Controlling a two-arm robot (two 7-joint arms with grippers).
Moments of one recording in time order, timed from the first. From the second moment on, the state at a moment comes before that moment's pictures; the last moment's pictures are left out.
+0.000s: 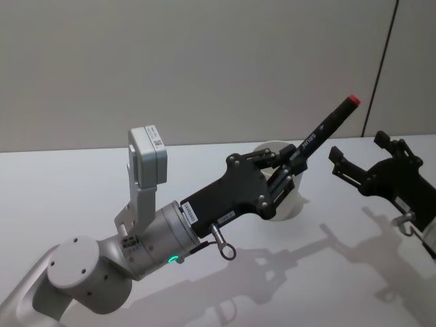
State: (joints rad) left arm -0.22 0.31 0.42 -1.58 -0.53 -0.17 -0.74; right arm -0.04 0.39 -0.19 -1.85 0.43 0.10 0.17
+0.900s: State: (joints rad) left arm -0.22 0.31 0.42 -1.58 -0.53 -0.17 -0.74; right arm -0.13 0.57 -0.07 -2.00 0.83 0.27 0.34
